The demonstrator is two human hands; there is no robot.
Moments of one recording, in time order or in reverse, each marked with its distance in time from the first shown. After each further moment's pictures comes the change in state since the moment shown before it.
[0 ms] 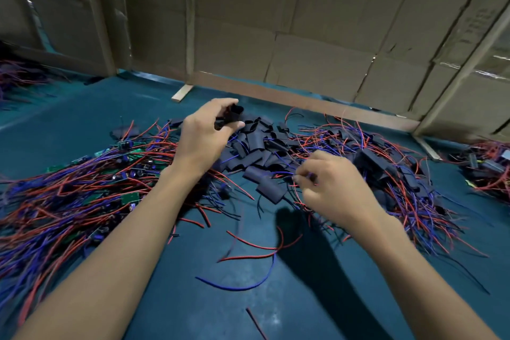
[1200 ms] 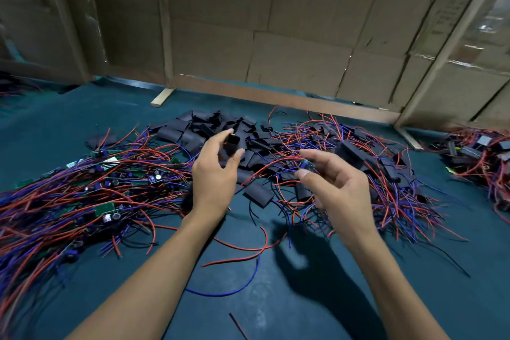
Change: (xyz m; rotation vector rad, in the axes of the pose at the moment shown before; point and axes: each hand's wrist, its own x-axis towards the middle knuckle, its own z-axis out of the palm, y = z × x) left_hand -0.065 0.027 0.052 -0.155 0.079 -0.211; right_hand -0.034 0.021 0.020 1.011 0.396 0.193
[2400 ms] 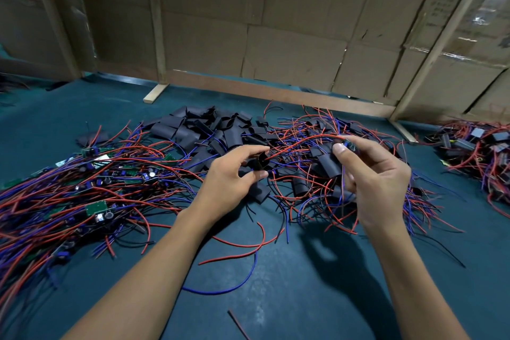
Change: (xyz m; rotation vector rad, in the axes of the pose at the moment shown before) left_hand -0.003 0.001 0.006 0.004 -0.458 0.224; right_hand 0.017 0.007 -0.034 0.042 0.322 -0.107
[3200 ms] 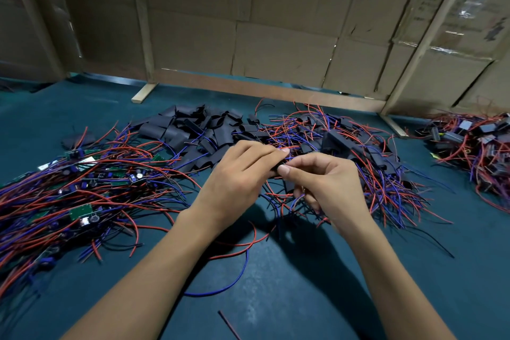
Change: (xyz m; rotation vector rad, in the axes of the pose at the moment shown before) left_hand 0.001 0.031 0.011 0.388 0.109 0.565; right_hand -0.018 -0.004 0.017 -0.013 -0.355 0.362
